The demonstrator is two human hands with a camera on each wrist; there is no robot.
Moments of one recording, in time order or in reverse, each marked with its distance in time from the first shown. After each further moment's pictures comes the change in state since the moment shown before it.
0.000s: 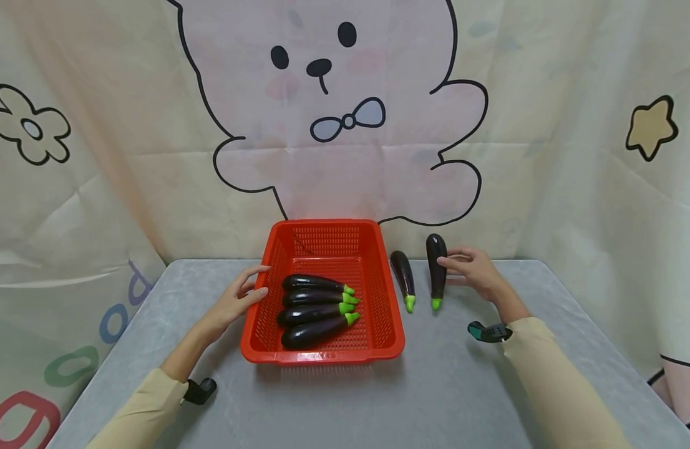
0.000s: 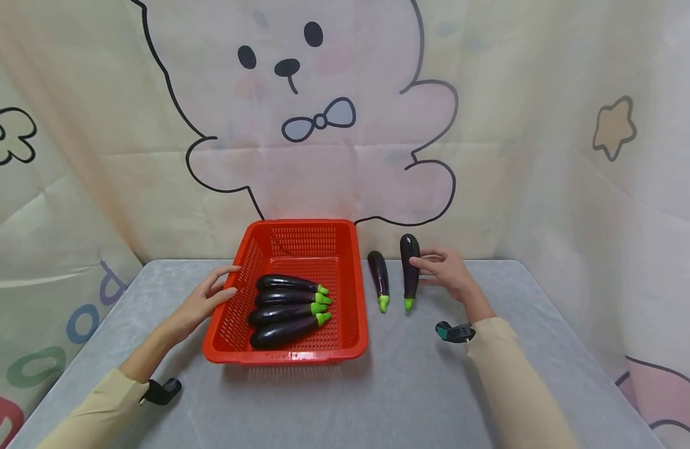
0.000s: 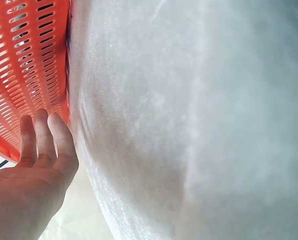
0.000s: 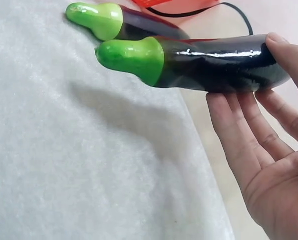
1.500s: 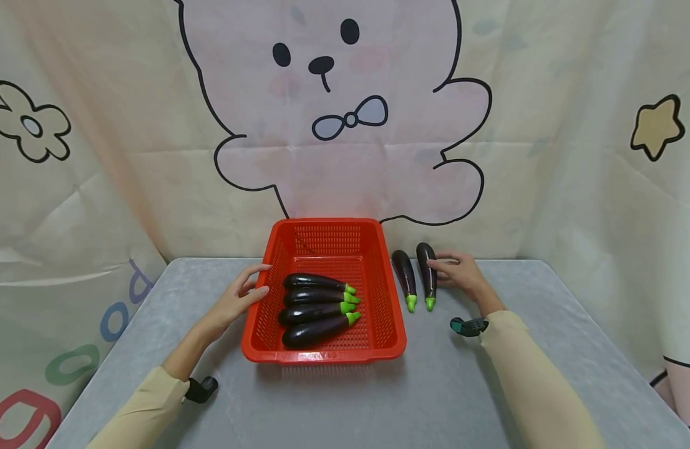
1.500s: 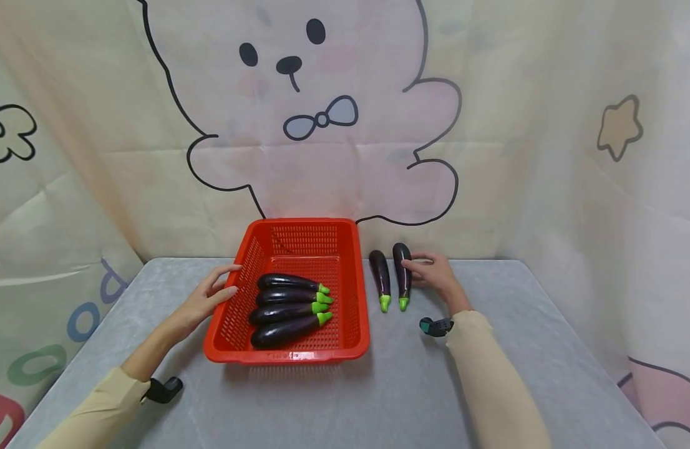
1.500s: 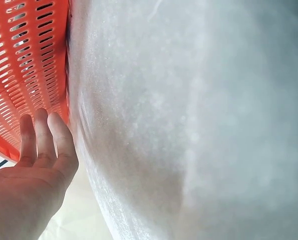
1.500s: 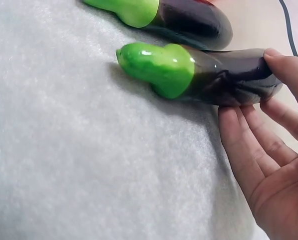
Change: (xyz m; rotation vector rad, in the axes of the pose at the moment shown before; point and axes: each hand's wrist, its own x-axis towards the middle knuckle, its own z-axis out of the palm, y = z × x) left_hand 0.000 0.000 0.000 -0.016 0.000 0.010; right_hand 0.028 0.027 0.023 -0.071 0.078 0.065
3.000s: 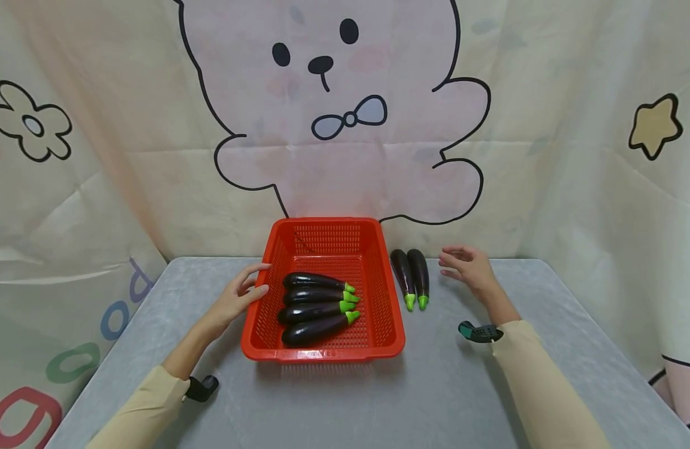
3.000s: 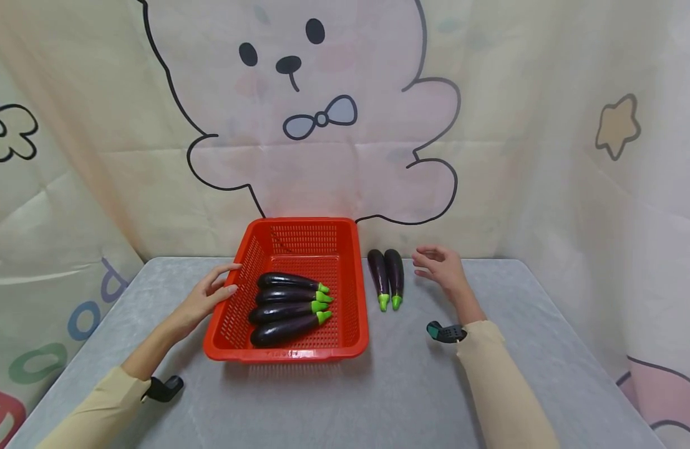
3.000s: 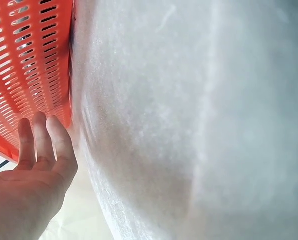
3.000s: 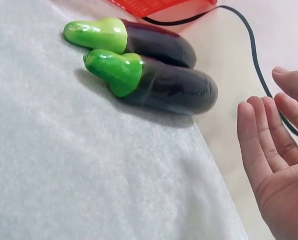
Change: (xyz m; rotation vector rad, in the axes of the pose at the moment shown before) left_hand -0.001 0.000 0.002 -0.006 0.016 0.051; right_hand -0.022 -0.012 -0.013 0.161 0.059 -0.160
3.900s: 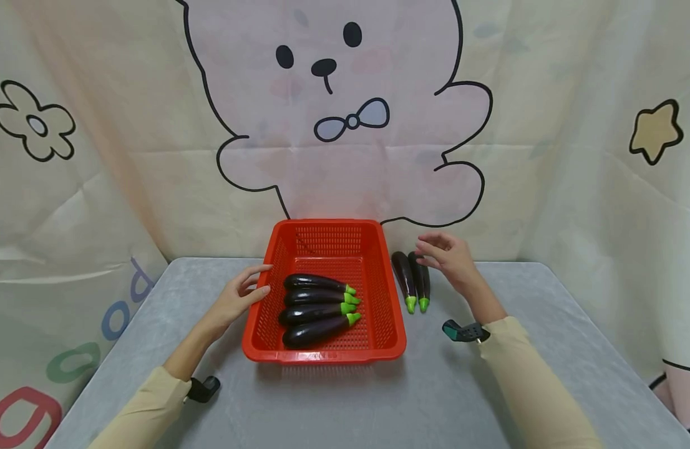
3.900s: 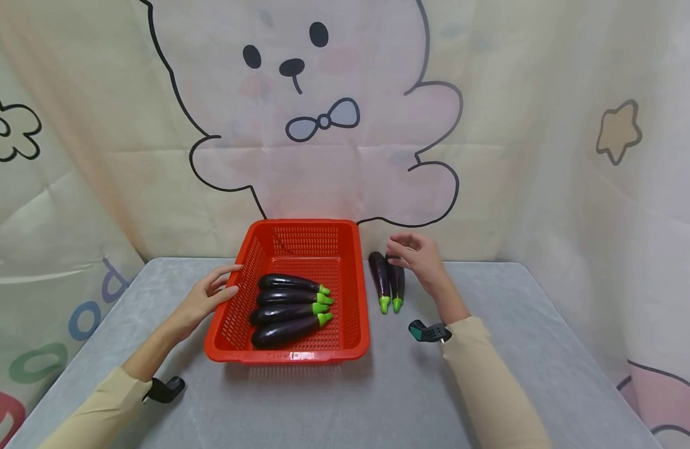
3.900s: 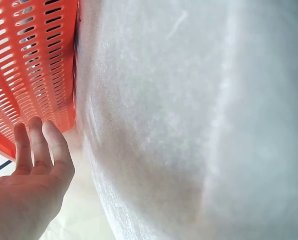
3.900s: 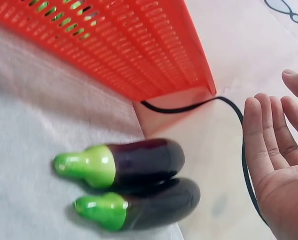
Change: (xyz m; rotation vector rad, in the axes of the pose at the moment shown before) left_hand 0.001 0.002 -0.001 0.029 0.029 0.006; right_hand -0.005 -0.048 0.052 0.141 -0.121 -0.134
